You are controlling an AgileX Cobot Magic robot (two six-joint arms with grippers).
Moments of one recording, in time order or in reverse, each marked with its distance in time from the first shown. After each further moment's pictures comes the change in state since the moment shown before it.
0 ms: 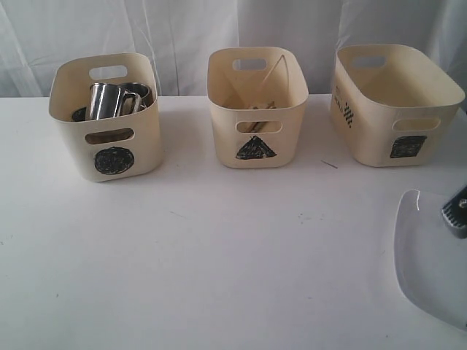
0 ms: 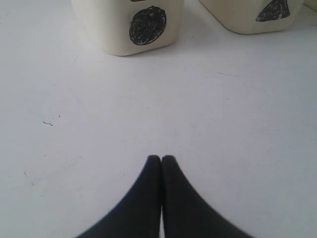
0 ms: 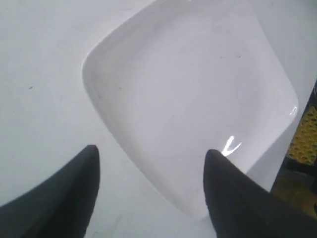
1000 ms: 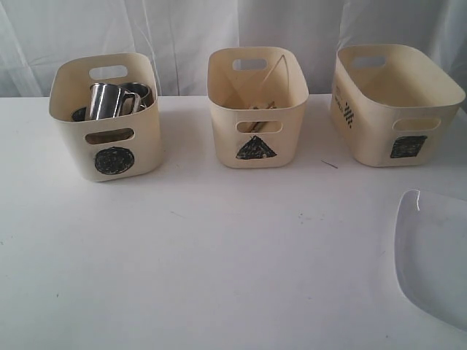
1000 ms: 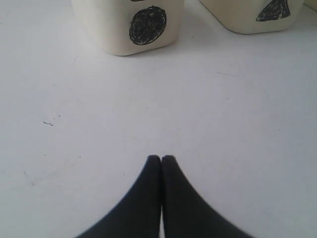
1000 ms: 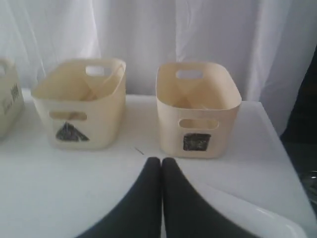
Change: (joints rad) left arm 0.000 0.000 0.000 0.000 0.000 0.000; right arm -0.313 -0.566 0.035 0.354 -0.400 -0.027
